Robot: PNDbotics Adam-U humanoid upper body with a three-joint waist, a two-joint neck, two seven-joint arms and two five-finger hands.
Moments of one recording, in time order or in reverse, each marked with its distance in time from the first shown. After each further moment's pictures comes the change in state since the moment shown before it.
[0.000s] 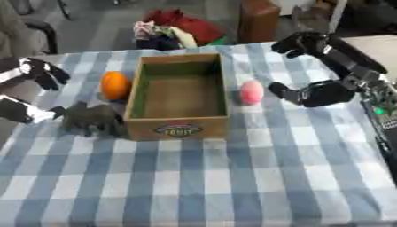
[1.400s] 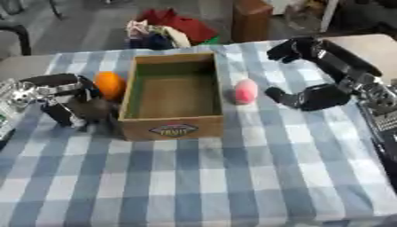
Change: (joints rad) left arm -0.241 -0.193 -0.114 0.435 -0.391 -0.172 -0.048; right arm 0.000 0.012 0.006 0.006 -0.001 -0.006 0.025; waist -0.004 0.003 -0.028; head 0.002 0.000
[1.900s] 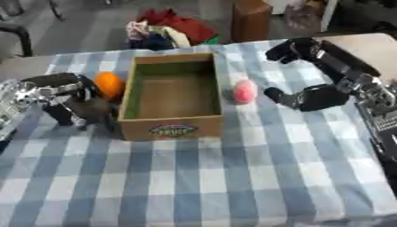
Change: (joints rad) left arm -0.005 -0.008 0.037 -0.024 -0.021 0.015 0.074; right arm 0.001 0.004 0.000 0.001 0.000 0.000 0.000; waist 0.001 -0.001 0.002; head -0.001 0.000
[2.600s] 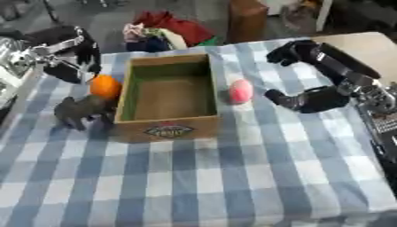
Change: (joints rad) left arm -0.100 0.001 0.012 -0.053 -0.009 0.021 -0.083; right arm 0.001 0.007 0.001 0.009 0.000 -0.002 0.007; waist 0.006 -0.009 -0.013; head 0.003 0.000
